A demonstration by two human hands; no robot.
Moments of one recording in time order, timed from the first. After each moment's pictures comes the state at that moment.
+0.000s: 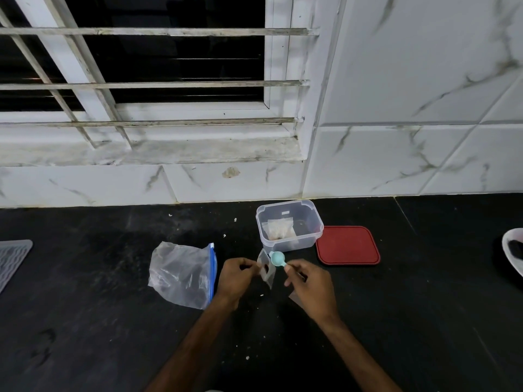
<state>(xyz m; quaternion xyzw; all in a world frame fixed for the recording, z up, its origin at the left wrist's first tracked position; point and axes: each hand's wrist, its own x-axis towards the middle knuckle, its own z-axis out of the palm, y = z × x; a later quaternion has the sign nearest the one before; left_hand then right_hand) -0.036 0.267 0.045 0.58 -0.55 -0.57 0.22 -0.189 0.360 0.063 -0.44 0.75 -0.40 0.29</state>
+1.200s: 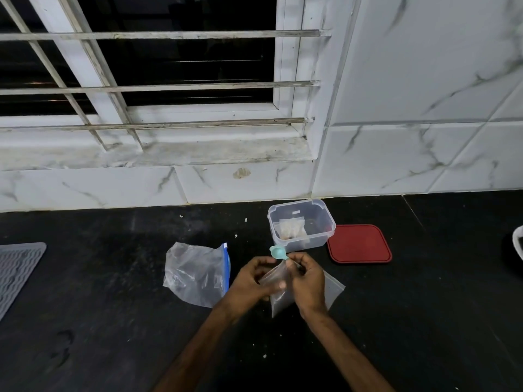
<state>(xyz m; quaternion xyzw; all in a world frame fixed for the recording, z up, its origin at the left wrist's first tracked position) -0.001 0.279 0.057 0.40 -0.57 -0.69 0.21 -0.141 0.329 0.042 -0.28 0.69 -0.58 0.34</state>
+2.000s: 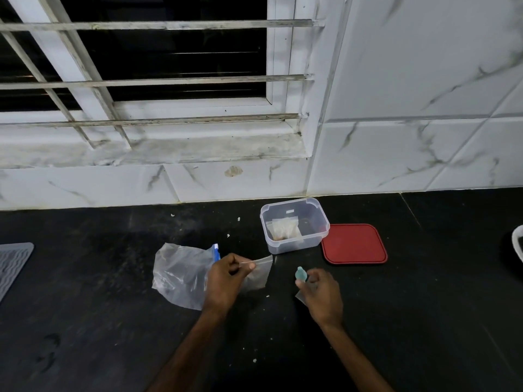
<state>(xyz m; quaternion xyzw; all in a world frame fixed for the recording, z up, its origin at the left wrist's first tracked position) -0.002 0.263 0.044 0.53 -0.60 -0.51 0.30 -0.204 0.353 -0.013 -0.35 0.84 -0.34 0.25</state>
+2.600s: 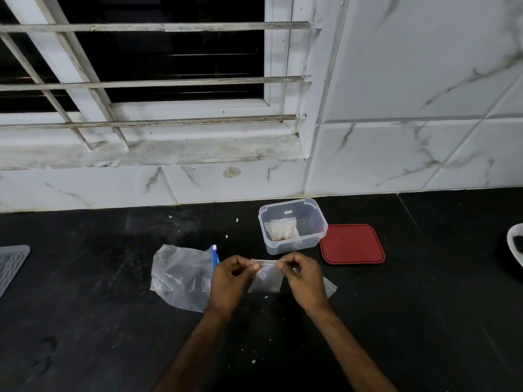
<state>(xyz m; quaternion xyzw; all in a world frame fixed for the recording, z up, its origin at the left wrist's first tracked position) -0.012 0.274 0.056 0.50 -0.57 -0.56 0.33 -0.173 0.327 0.057 -0.40 0.68 -0.50 0.35</state>
